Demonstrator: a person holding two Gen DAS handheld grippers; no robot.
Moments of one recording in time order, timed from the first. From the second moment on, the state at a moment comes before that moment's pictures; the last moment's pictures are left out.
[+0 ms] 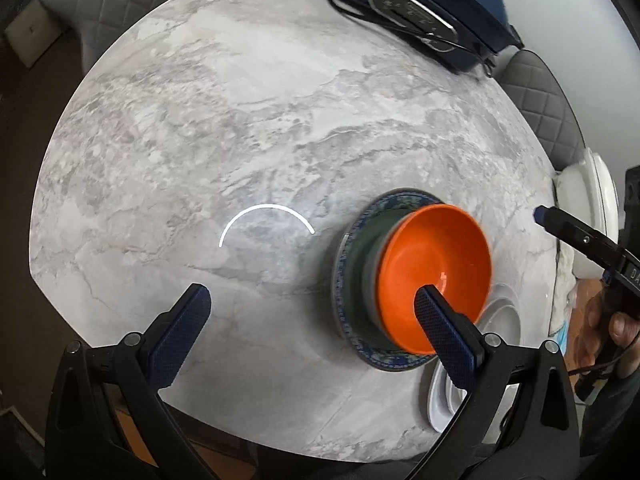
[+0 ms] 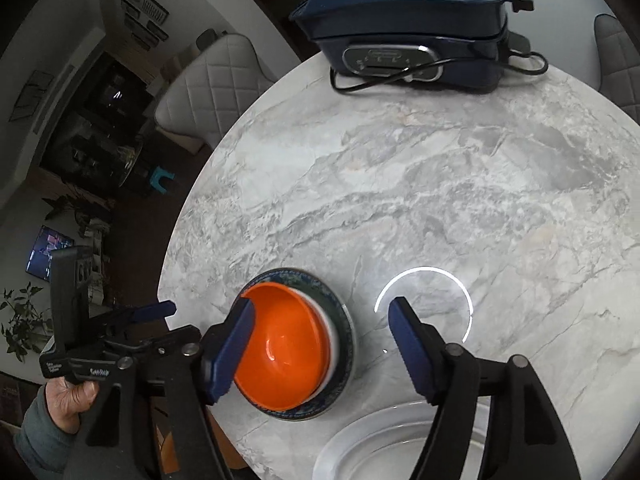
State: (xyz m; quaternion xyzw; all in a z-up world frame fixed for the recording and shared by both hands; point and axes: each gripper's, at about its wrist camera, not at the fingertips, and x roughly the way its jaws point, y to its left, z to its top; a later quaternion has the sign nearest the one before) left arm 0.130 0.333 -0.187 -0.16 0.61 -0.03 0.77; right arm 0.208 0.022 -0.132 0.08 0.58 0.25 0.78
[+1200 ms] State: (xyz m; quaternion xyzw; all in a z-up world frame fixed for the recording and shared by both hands) left arm 0.149 0.310 -0.262 -0.11 0.64 -0.13 0.75; right arm 0.198 0.033 -0.223 0.06 0.65 0.28 0.70
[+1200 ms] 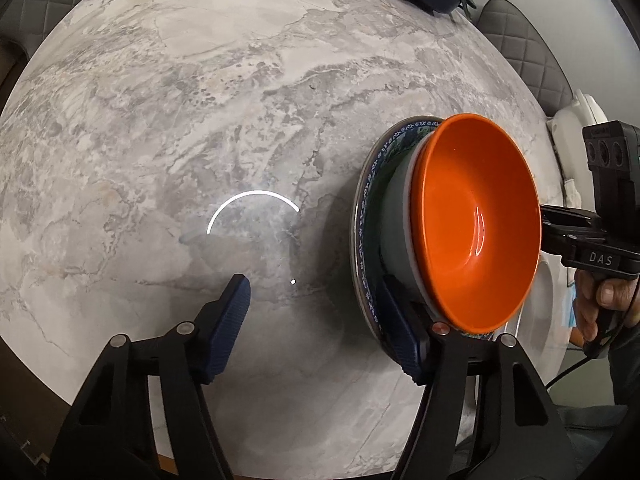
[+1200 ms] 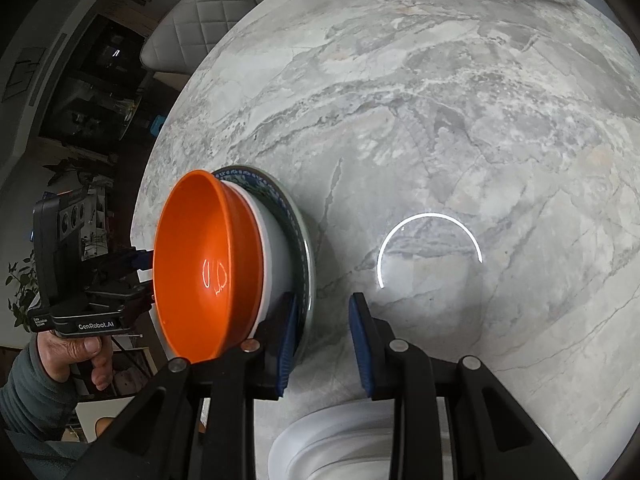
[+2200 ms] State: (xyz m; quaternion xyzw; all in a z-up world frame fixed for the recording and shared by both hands) left arm 0.154 0.281 -0.230 -0.05 0.62 -0.14 0.77; right arm 0.196 0.051 -0.203 0.06 0.63 0.29 0.72
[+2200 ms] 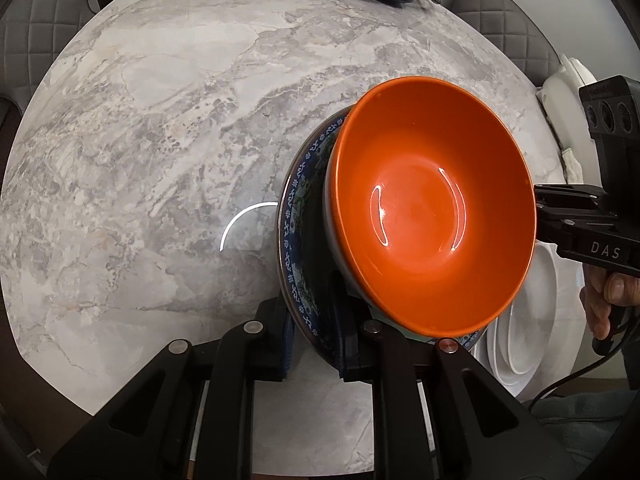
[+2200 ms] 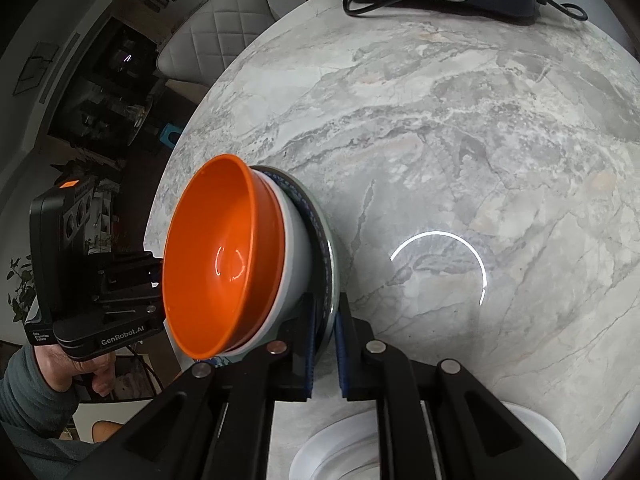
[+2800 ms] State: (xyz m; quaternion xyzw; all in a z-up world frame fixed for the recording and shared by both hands) left arm 0.146 0.225 -0.135 0.01 0.59 -0.21 0.78; right arm 0.165 0.000 -0.122 0.11 0.58 0.24 0.77
